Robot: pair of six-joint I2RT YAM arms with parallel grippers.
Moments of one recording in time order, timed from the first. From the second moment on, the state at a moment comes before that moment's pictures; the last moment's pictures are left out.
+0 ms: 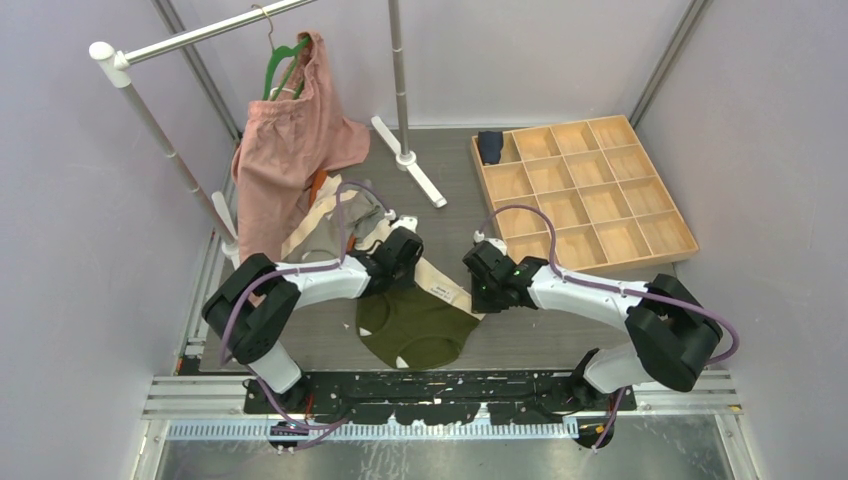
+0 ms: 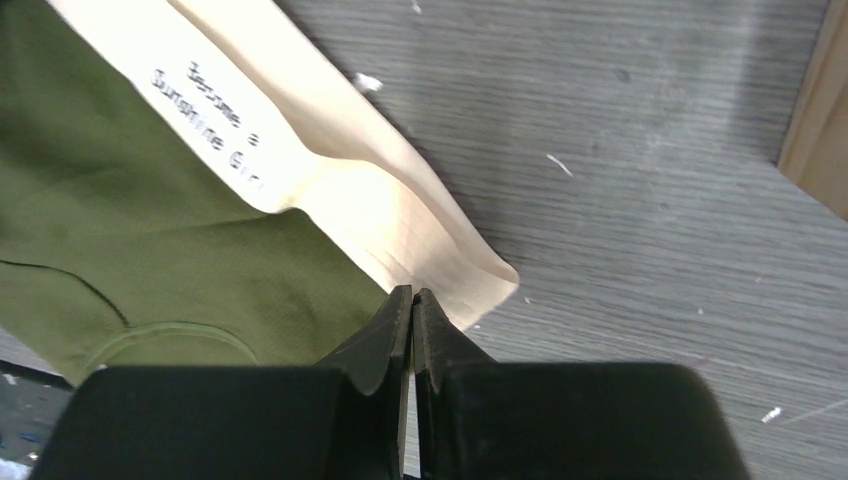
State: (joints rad) left arm -0.78 1.62 0.82 -0.10 -0.24 -0.52; right arm 0.82 1.41 0.75 -0.43 0.09 0.76
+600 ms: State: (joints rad) left arm -0.75 1.65 0.83 -0.06 -0.24 -0.49; right arm 0.83 1.19 0.73 -0.58 0.23 0.70
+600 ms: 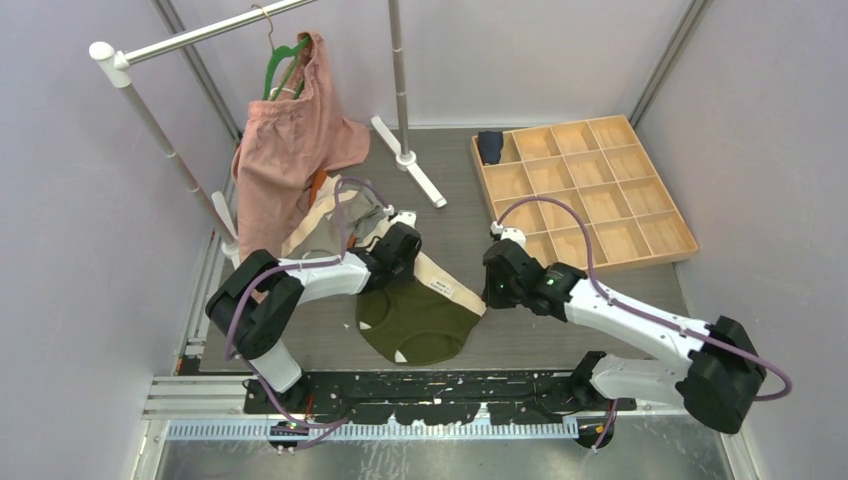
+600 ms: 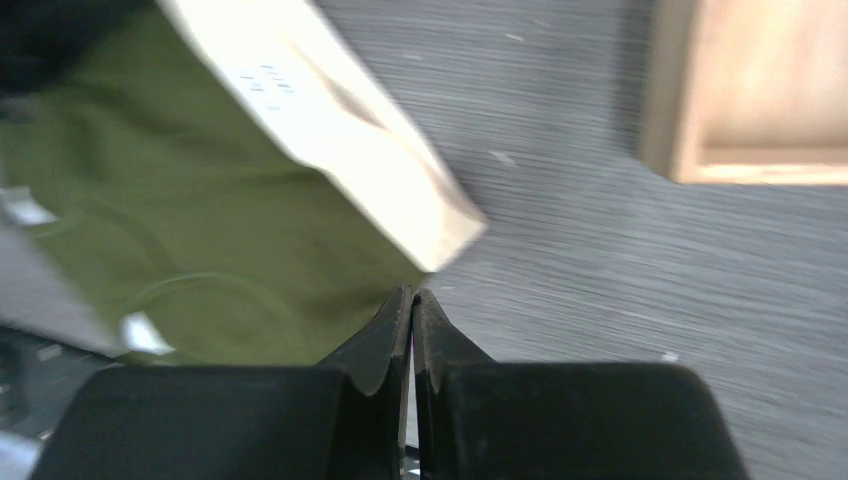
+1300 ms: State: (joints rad) left arm -0.74 1.67 0.85 -0.05 -0.24 -0.48; right arm 1.05 1.40 0.71 -0.36 0.13 0.77
